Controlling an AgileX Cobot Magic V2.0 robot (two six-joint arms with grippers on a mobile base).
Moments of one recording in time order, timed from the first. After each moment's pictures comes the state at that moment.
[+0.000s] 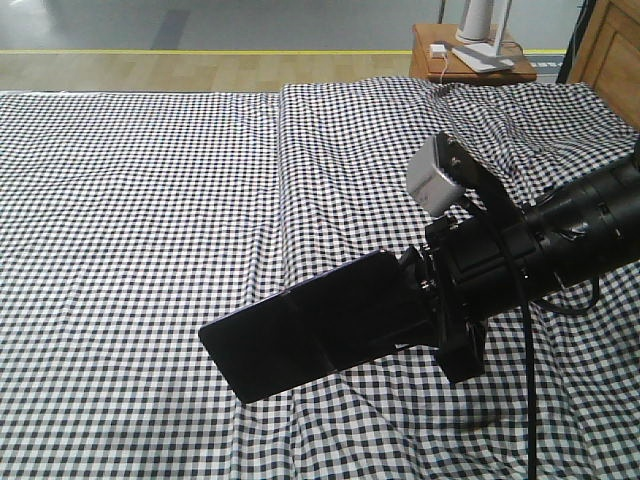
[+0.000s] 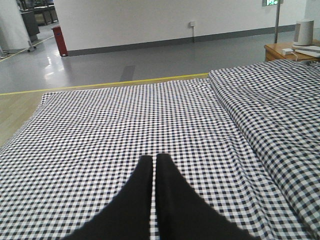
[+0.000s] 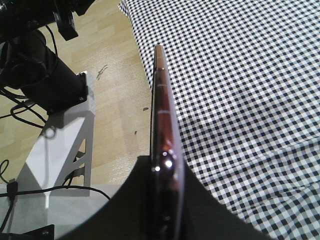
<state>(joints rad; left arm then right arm) 0.08 -0.01 0.03 -0.03 0.18 0.15 0.29 1.40 -1.07 1.00 1.21 -1.19</state>
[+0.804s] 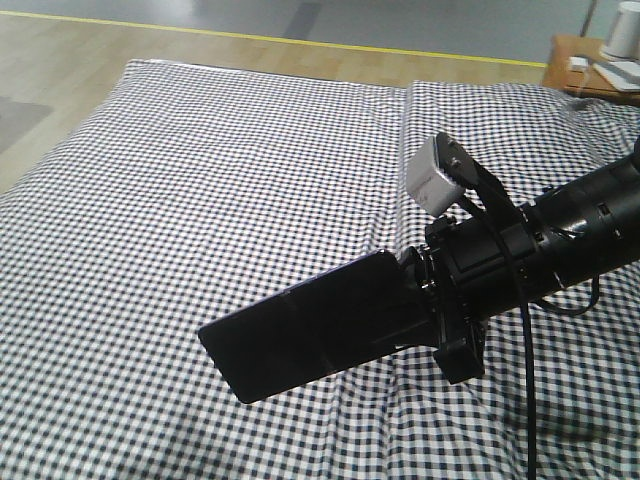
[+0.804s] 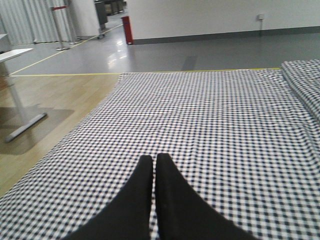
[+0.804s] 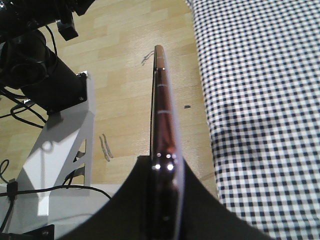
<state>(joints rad) 0.08 -0.01 0.03 -0.03 0.18 0.15 0.29 1.40 -1.07 1.00 1.21 -1.19</state>
